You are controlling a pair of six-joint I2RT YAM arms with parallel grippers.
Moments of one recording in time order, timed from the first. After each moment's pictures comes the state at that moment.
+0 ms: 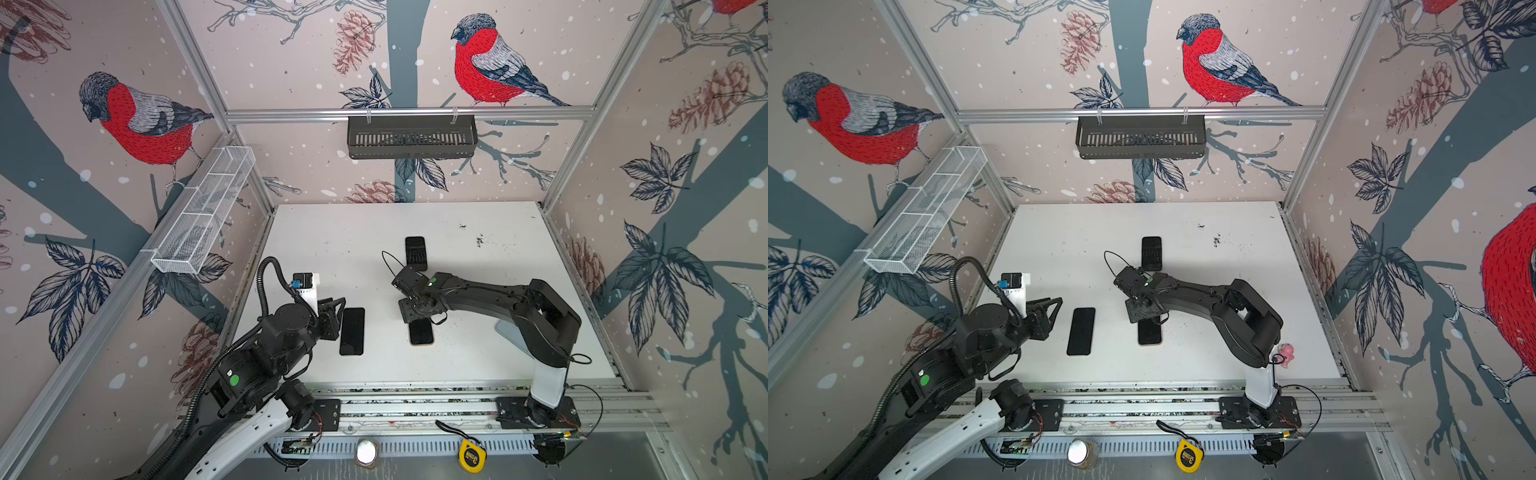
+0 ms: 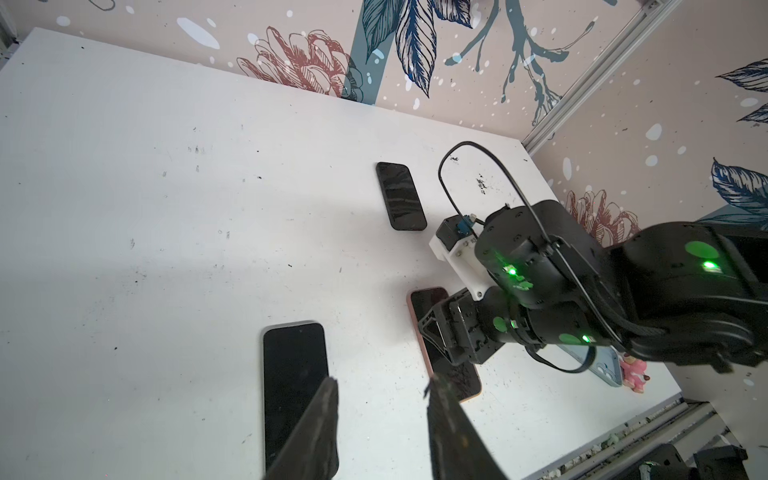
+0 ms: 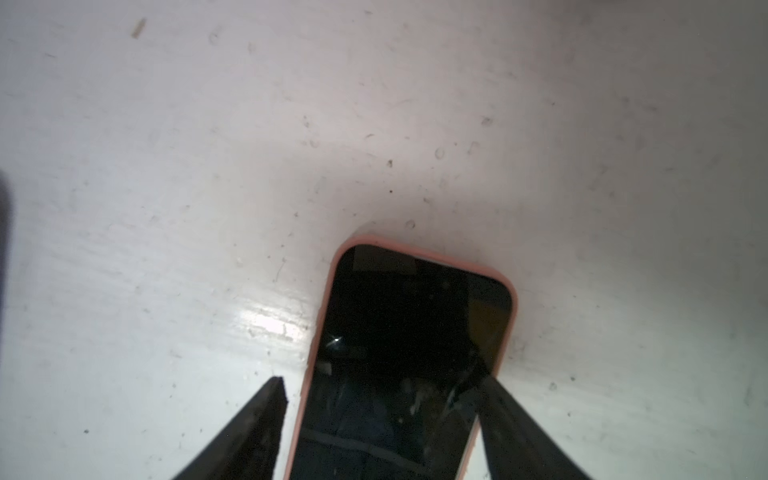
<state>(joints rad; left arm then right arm) -0.74 0.49 0.80 -0.77 -0.26 -0.56 0.98 1.86 1.28 -0.68 0.18 0.55</state>
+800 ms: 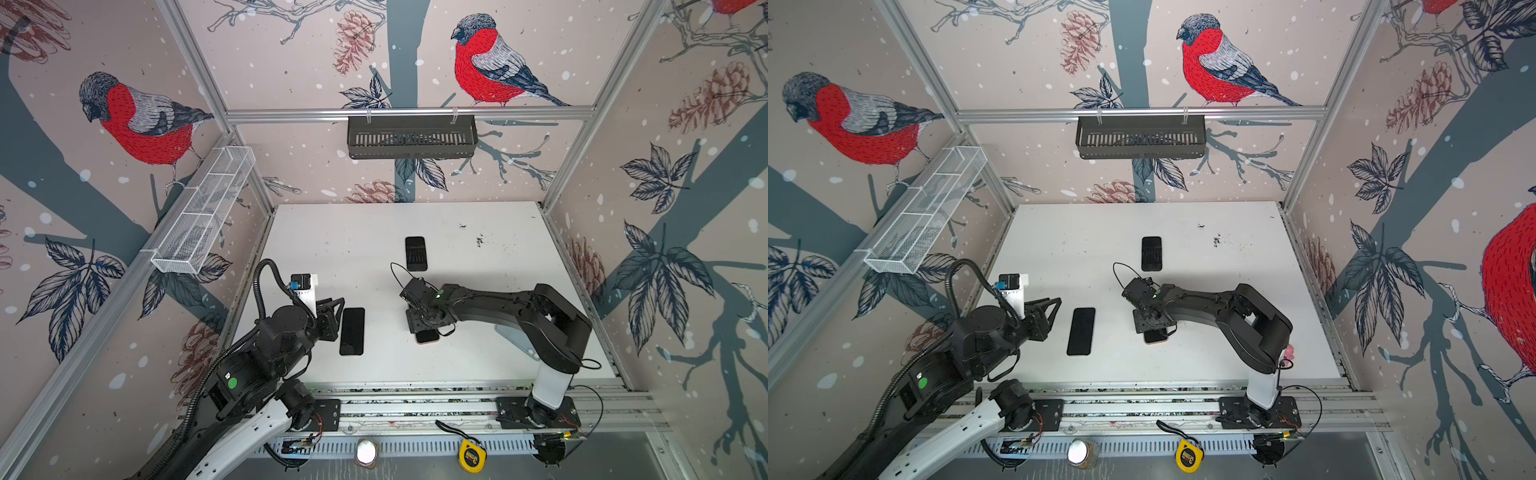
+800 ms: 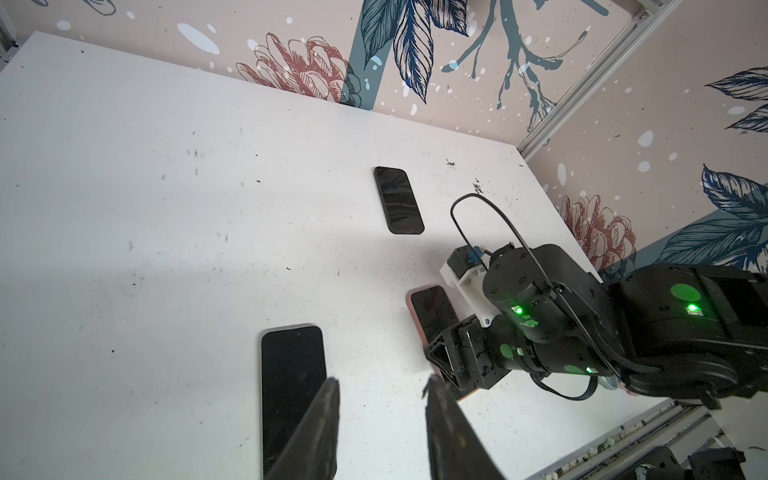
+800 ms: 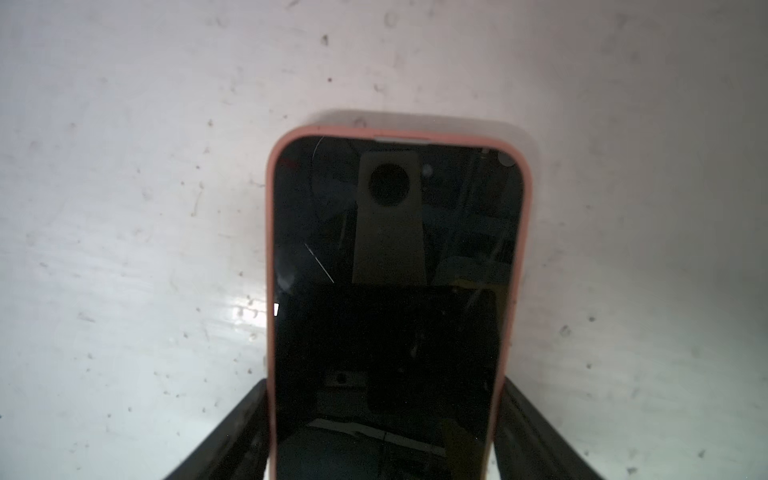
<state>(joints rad) -0.74 0.46 0.80 -0.76 -0.25 -0.56 0.93 1.81 1.09 -0.57 0.12 0.66</state>
